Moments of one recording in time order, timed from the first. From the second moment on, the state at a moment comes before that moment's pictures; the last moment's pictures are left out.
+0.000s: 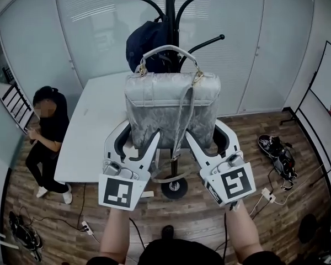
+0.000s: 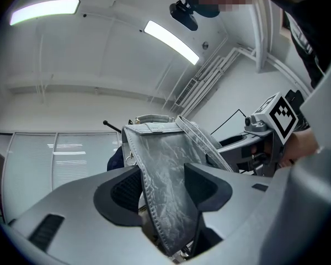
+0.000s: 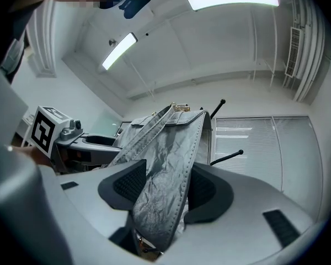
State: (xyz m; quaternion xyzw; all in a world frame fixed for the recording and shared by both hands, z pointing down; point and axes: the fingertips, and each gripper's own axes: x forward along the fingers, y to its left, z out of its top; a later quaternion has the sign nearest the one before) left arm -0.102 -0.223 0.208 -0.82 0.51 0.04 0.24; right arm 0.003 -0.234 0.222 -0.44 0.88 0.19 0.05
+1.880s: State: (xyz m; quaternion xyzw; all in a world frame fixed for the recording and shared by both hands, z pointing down) left arm 0.017 -0.127 0.415 -0.86 0.49 -0.10 0.01; right arm 0.127 -0.127 0.429 -0.45 0.89 -0.02 -0.08
